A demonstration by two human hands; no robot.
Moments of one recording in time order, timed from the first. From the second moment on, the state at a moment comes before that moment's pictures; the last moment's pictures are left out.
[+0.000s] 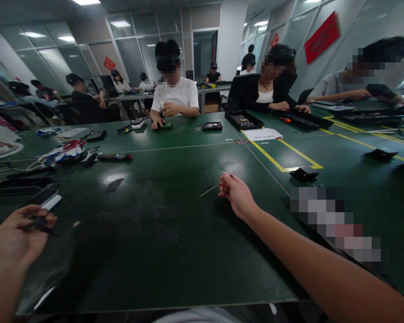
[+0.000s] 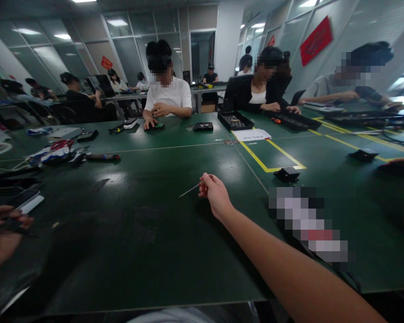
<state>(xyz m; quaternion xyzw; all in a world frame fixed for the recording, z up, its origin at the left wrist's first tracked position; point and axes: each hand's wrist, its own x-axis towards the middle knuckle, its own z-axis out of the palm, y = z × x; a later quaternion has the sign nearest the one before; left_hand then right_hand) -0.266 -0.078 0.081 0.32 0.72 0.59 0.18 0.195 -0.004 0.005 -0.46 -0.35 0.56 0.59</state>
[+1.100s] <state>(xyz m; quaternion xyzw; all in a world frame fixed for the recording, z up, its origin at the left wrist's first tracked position) -0.012 0.018 0.003 0.75 0.49 0.37 0.24 0.195 -0.008 0.018 -0.44 -0.40 0.49 0.64</state>
